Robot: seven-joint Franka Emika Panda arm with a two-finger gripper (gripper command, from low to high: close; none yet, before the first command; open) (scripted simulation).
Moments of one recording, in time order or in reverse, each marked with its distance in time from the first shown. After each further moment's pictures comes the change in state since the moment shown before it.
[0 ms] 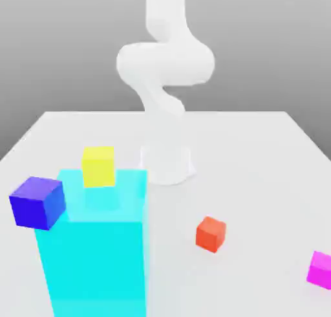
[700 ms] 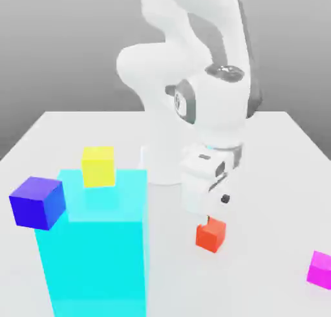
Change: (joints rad) arm 0.295 0.719 -0.011 -0.580 0.007 0.584 -0.609
